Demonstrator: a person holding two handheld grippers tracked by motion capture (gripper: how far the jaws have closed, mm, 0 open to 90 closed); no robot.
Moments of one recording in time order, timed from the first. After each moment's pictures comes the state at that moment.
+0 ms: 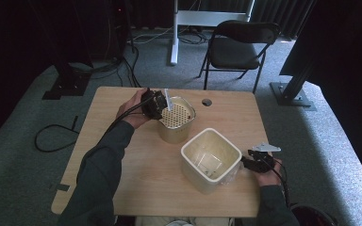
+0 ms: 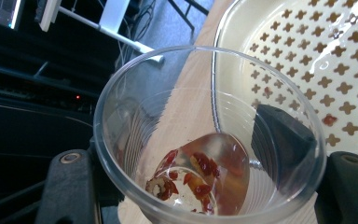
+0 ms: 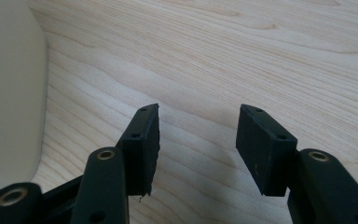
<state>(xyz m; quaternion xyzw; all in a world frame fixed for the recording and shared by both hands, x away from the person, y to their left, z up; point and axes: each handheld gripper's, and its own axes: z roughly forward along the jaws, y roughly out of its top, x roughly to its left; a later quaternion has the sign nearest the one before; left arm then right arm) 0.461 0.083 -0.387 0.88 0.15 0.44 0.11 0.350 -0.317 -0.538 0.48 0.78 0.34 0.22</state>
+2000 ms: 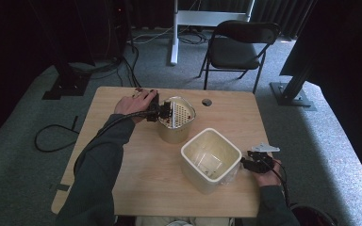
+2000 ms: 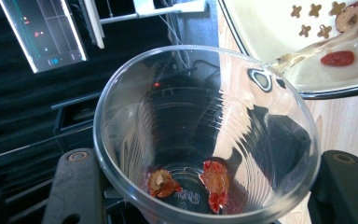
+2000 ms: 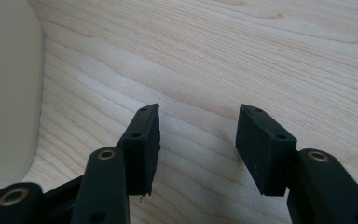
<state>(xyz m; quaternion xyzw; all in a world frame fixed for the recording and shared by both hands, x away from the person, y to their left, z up) 0.455 0.069 -0.409 0.83 -0.03 0.54 -0.12 0.350 -0.317 -0.543 0.48 0.78 0.33 0.22</state>
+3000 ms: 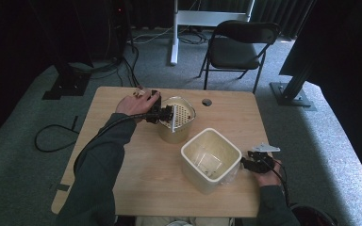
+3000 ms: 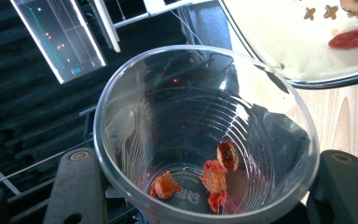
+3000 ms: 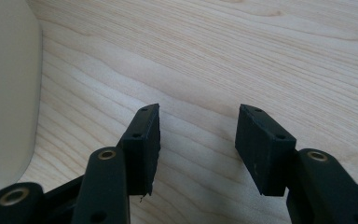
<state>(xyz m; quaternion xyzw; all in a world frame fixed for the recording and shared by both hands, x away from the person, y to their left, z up) 0.453 0.066 -0.417 0.81 -0.08 0.56 -0.17 0.351 -0.319 -0.544 0.48 0.78 0.34 0.21</state>
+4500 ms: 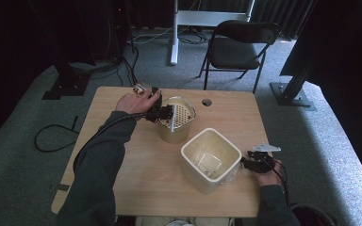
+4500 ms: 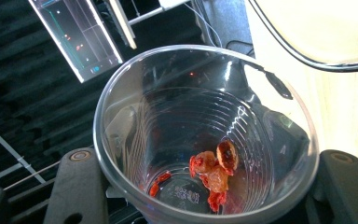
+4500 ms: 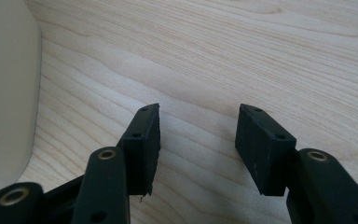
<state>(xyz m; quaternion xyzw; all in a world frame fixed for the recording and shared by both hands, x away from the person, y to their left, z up) 0.454 0.066 -0.414 0.78 -0.10 0.58 -0.19 0.352 -0.321 -0.545 0.48 0.78 0.34 0.21</state>
